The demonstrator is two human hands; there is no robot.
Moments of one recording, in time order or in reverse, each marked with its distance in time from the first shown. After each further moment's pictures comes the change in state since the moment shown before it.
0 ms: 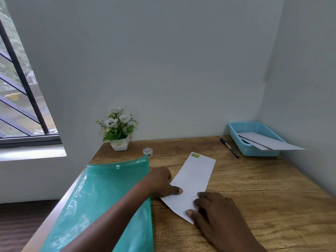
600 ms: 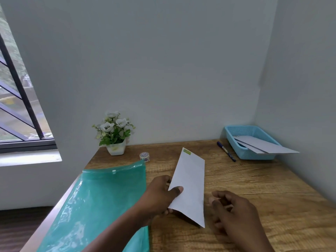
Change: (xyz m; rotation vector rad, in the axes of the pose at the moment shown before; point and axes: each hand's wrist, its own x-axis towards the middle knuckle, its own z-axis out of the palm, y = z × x) left_hand -0.039 0.011 0.019 -0.868 -0.001 -0.033; right_hand -0.013 0.011 -0.020 0.844 0.275 0.501
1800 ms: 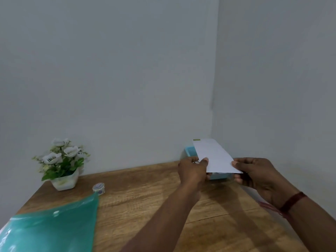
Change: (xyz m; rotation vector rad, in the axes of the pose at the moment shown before) left_hand 0.087 0.157 0.167 -0.583 0.083 0.177; right_hand 0.122 -0.024 -0.185 0.451 0.208 0.152
